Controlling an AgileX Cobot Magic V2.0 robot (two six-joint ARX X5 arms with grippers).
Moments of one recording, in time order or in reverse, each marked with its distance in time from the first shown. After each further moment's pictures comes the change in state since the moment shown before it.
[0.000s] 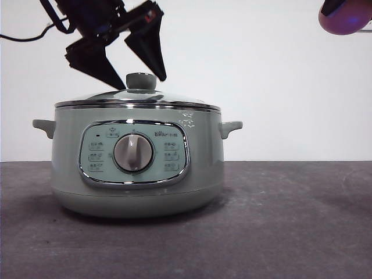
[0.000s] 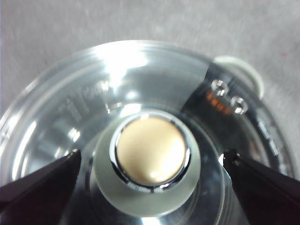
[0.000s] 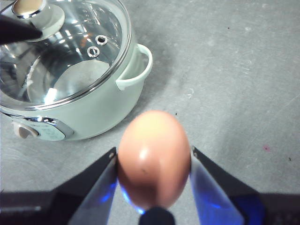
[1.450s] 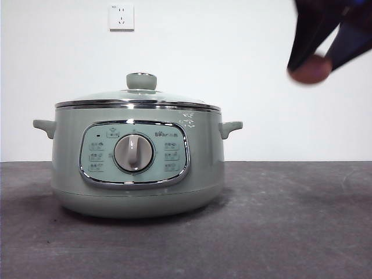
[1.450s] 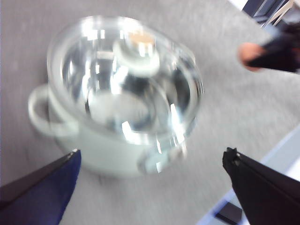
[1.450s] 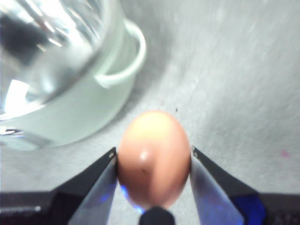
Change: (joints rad) left arm 0.422 -0.740 -0.334 -0.274 0.454 0.026; right arm 0.000 0.222 0.000 0.111 0.004 0.000
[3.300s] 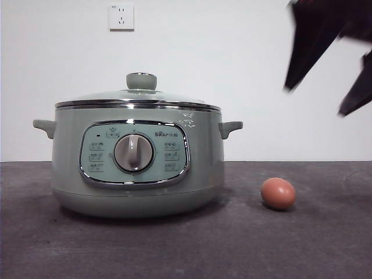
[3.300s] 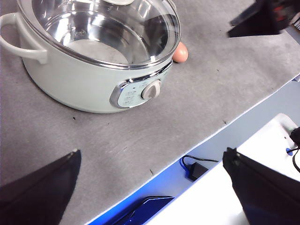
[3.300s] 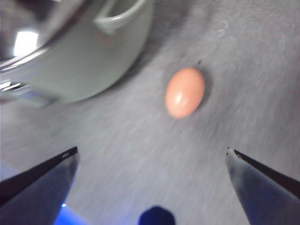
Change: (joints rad) left arm 0.104 -0.281 -0.075 -0.393 0.091 0.095; right arm -0.099 0.149 -0.002 -0.075 -0.191 -0.066
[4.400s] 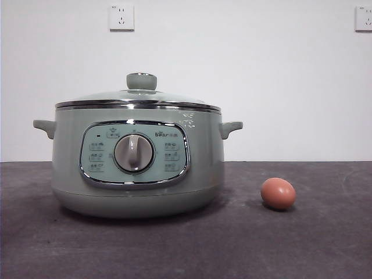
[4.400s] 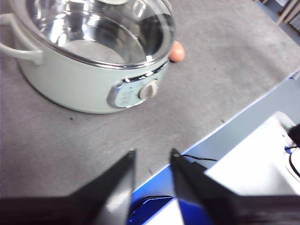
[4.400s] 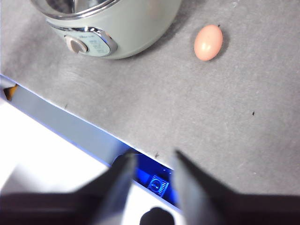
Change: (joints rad) left arm 0.000 0.000 -0.002 0.000 0.002 0.010; right arm -0.227 -0.538 -0.001 -0.492 -0.232 -0.121
